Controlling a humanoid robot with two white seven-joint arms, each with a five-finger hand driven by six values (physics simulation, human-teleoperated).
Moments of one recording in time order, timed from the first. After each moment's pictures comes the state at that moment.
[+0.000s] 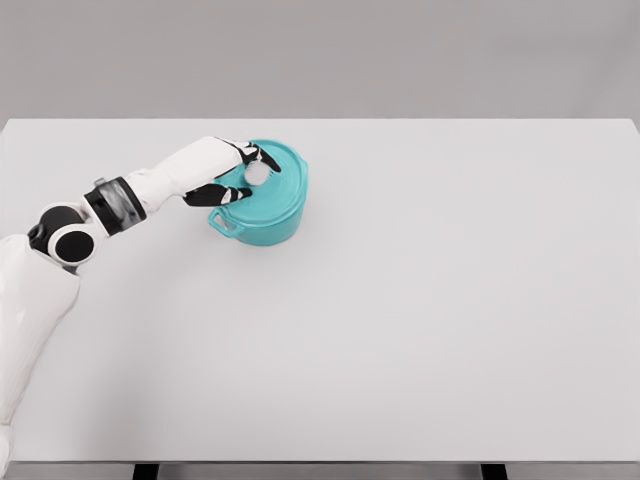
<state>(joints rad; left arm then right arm) -0.55 0.37 -0.33 -1.21 -0.51 -0.61 -0.40 0.01 0.00 -0.30 0.05 0.25 -0.01 0.09</state>
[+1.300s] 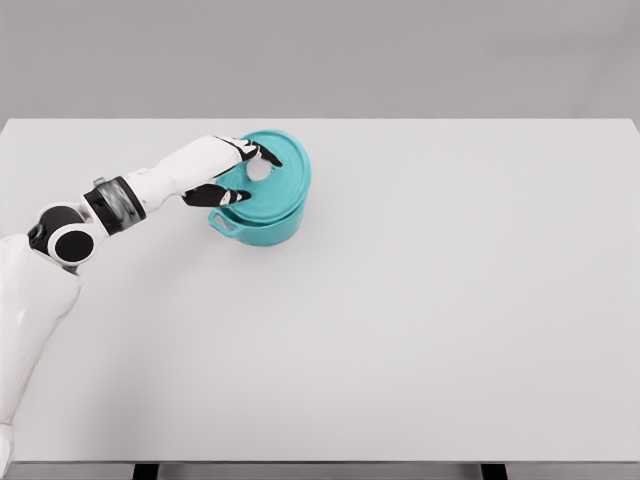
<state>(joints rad) -0.55 0.37 -0.33 -1.21 -0.51 -0.61 -0.40 0.01 0.00 -0.30 0.05 0.25 -0.01 0.09</state>
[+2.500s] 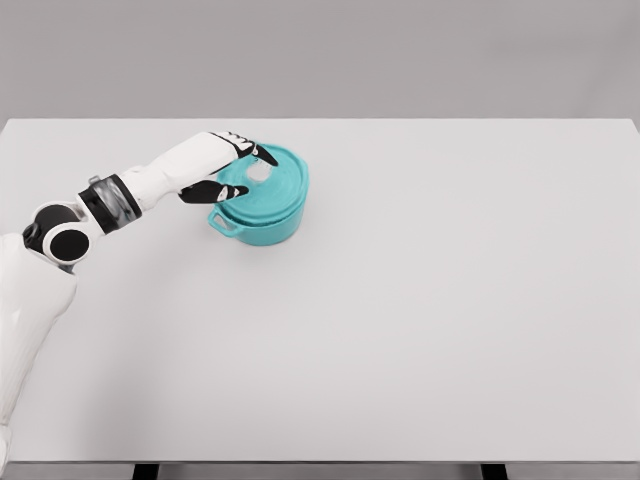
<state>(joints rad) -0.55 0.38 -0.32 -1.22 -0.50 -0.61 -0.40 0.01 0.00 -0.30 0.05 0.25 -0.01 0.09</state>
